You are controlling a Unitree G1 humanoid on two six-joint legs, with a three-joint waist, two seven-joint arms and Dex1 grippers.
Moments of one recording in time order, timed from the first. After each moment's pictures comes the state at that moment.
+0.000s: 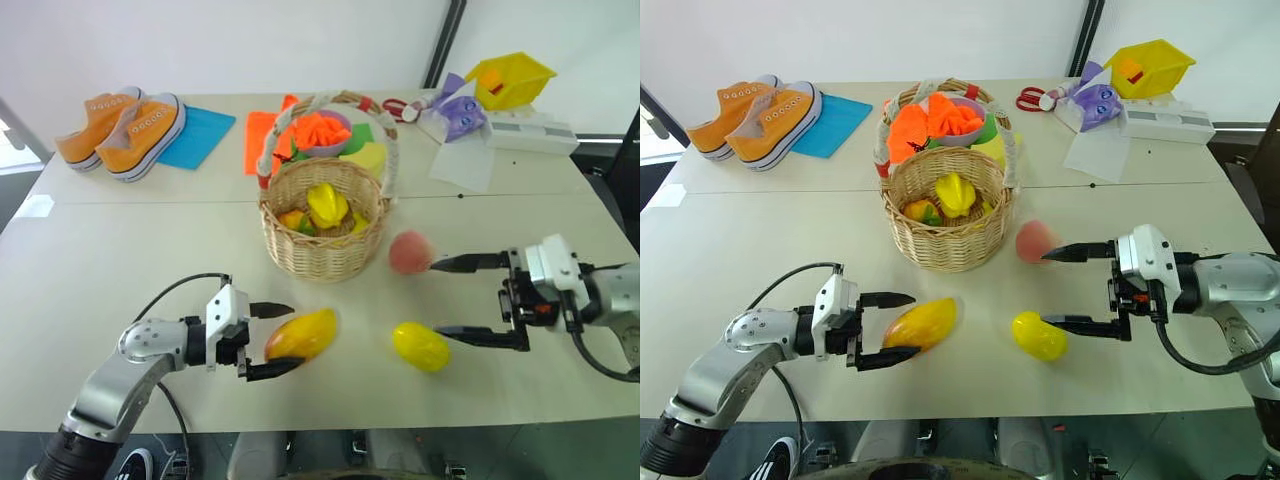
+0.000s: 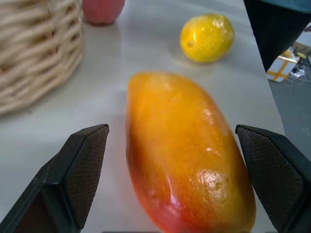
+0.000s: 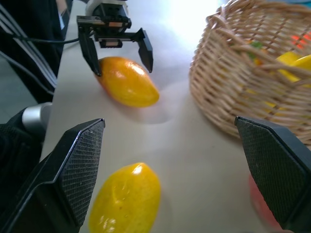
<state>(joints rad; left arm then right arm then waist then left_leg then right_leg) 0.03 0.67 -0.12 -0.36 -0.44 0.31 -1.07 -0.04 -0.98 -0.24 -0.35 0.66 0.29 1.34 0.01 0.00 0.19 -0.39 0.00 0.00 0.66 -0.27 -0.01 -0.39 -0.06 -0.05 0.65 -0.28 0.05</state>
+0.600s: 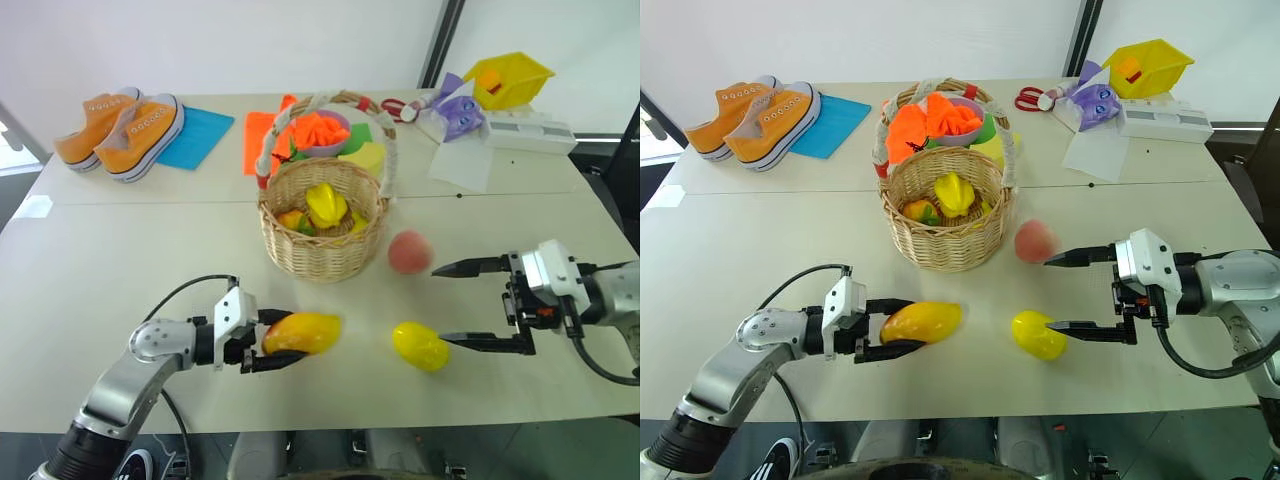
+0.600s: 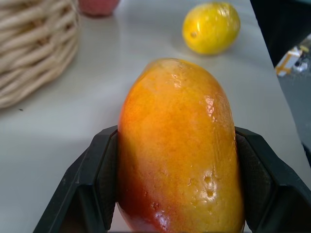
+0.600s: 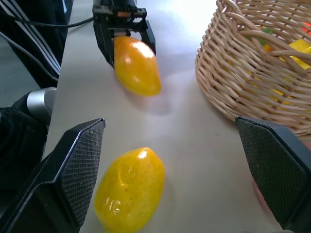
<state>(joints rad) 0.01 0.63 -0.09 -0.35 -0.50 0.34 -1.05 -0.04 -0.99 -0.24 -0.35 0.63 0.28 1.35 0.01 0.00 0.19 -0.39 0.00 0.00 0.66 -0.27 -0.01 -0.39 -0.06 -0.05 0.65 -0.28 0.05</state>
